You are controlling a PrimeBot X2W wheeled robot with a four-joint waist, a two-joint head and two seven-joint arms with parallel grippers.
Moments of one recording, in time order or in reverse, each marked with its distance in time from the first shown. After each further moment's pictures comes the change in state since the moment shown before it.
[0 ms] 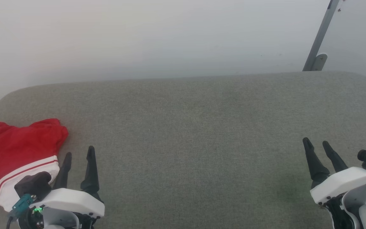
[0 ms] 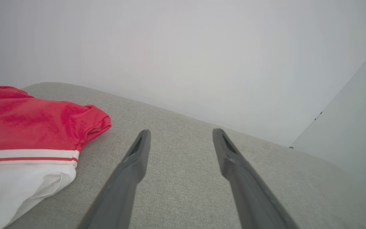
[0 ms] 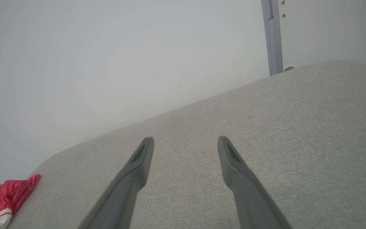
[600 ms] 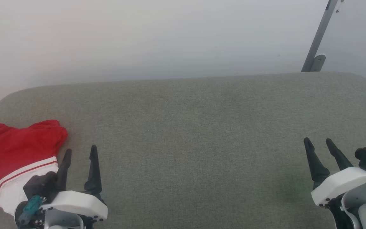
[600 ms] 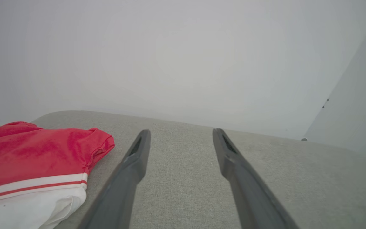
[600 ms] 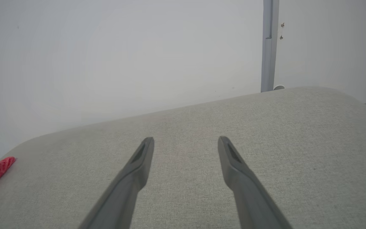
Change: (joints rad) left arm 0.005 0.013 -0.025 -0.019 0.134 0.022 -0.037; right arm 0.000 -0.024 0.013 -0.006 -0.129 0.000 -0.023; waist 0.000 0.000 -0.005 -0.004
